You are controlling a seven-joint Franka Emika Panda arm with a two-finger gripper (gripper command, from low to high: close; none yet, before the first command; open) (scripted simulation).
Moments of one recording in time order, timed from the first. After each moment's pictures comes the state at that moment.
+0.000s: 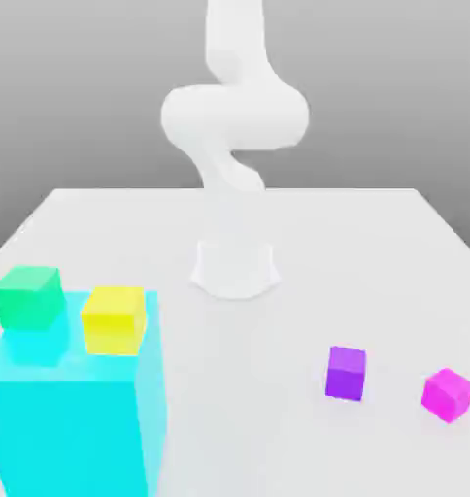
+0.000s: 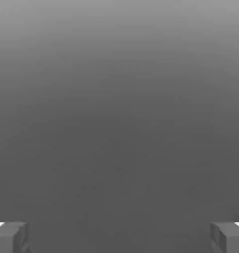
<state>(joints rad) 0.05 -0.73 0.00 -2.36 0.00 2.35 0.72</state>
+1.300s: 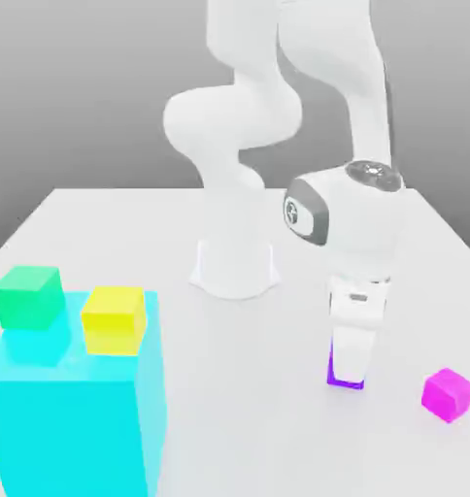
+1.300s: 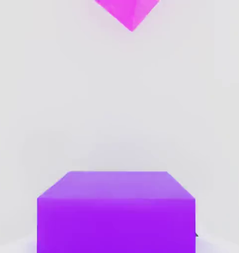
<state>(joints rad) 0.47 0.05 0.03 -2.87 -0.01 2.92 -0.03</state>
